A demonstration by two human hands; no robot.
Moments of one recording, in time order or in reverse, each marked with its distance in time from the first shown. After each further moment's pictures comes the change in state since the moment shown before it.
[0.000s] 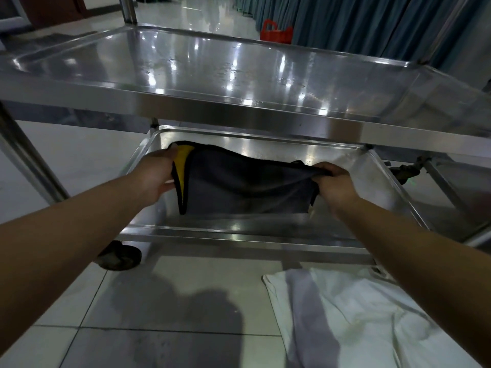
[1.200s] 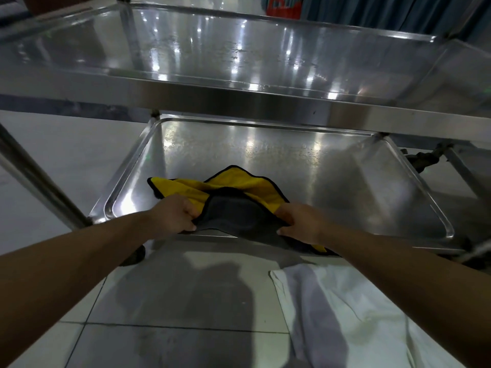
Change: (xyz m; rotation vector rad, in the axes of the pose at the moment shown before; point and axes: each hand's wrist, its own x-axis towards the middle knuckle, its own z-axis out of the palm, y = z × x) left_hand 0.019 -0.082 -0.011 1.079 -0.356 0.146; right_hand -0.021 0.069 0.034 -1.007 -0.695 -0.213
